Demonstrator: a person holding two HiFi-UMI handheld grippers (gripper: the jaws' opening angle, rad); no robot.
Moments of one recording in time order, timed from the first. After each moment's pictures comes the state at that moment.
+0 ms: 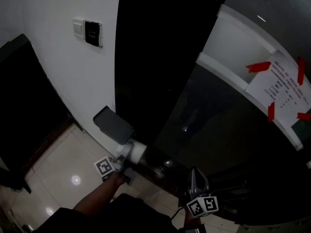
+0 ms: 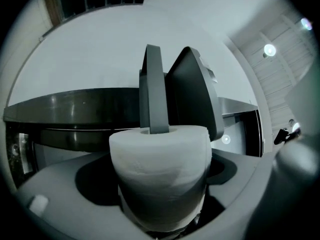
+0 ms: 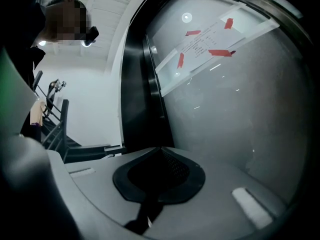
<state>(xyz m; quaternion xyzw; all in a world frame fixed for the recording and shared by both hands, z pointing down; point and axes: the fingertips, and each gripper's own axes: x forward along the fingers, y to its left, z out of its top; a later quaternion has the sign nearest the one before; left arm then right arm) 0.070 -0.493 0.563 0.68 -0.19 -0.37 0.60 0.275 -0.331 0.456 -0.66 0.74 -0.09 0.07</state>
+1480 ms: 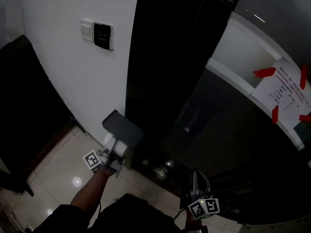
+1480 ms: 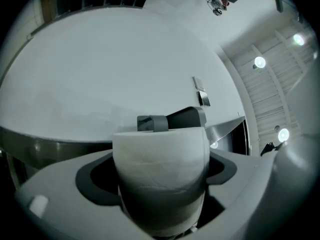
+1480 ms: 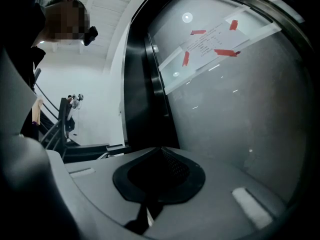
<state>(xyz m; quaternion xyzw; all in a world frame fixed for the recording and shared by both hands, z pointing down) -0.028 -0.552 0.570 0.70 -0.15 -0.42 0.56 0.243 -0.337 0.457 -0.67 0.73 -0.09 0.07</state>
